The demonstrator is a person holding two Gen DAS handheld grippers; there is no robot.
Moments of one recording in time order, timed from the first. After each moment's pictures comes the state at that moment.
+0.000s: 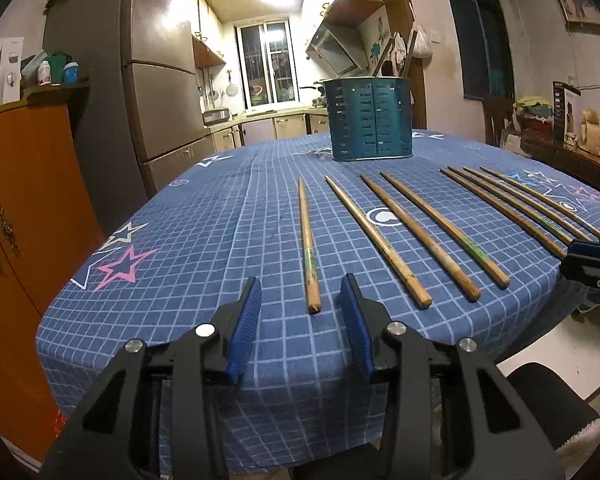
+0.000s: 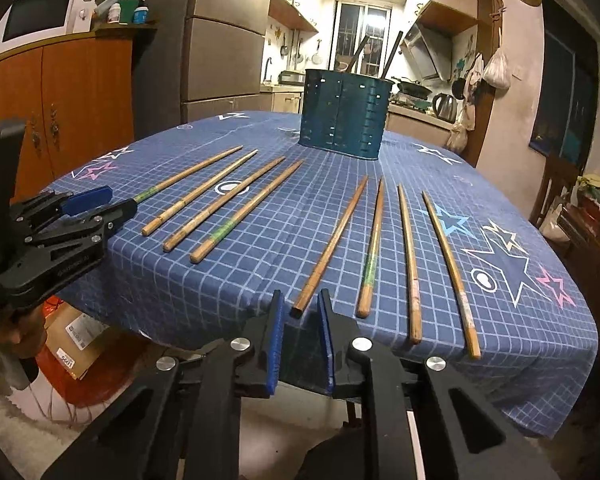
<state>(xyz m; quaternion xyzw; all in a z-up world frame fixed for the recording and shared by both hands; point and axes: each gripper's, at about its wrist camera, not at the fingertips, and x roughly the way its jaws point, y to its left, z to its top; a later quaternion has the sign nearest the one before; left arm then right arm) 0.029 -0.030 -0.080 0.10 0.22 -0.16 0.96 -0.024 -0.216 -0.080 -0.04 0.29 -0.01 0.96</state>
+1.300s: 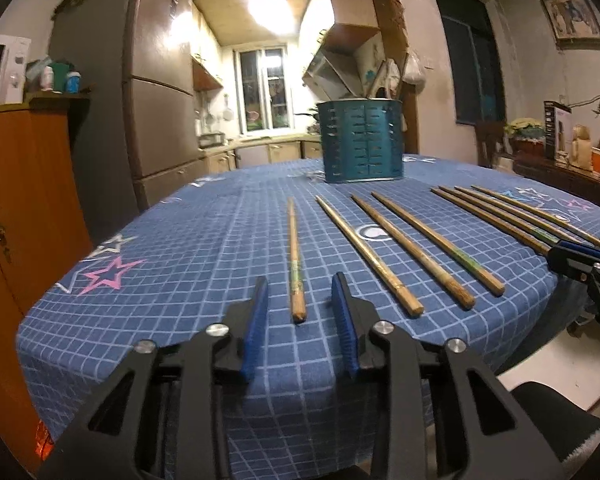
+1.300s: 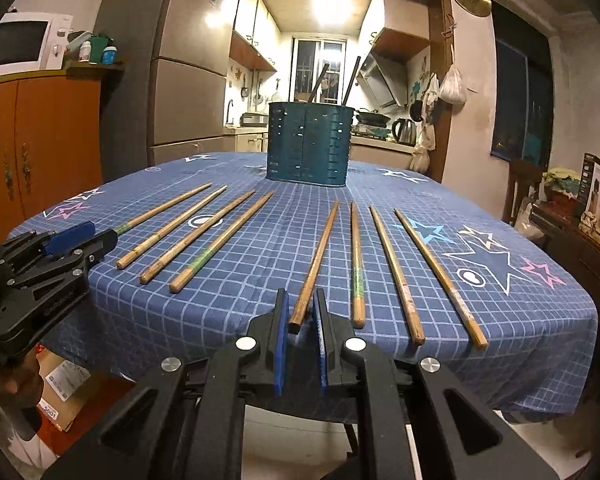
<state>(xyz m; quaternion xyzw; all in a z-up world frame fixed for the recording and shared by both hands) 0.024 -0.028 -0.088 0.08 0.17 -0.19 0.96 -0.028 -0.213 -0.095 0.00 0.21 -0.08 0.97</state>
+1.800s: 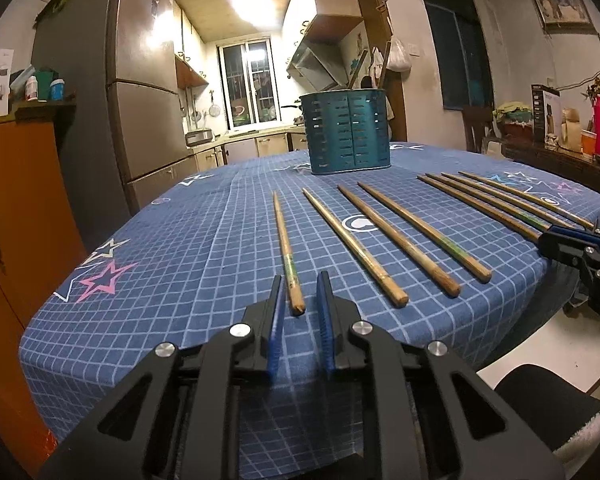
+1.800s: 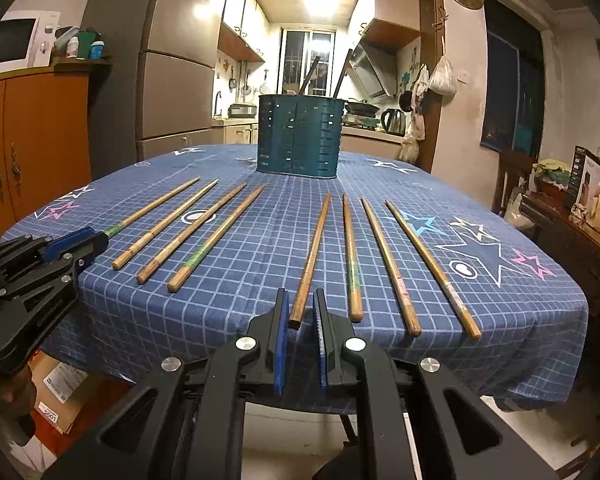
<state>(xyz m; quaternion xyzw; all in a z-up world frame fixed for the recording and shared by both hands) 0.020 -0.033 -0.087 0.10 0.18 -0.19 0.96 -0.025 -0.207 -0.091 0.00 0.23 -0.10 0.97</state>
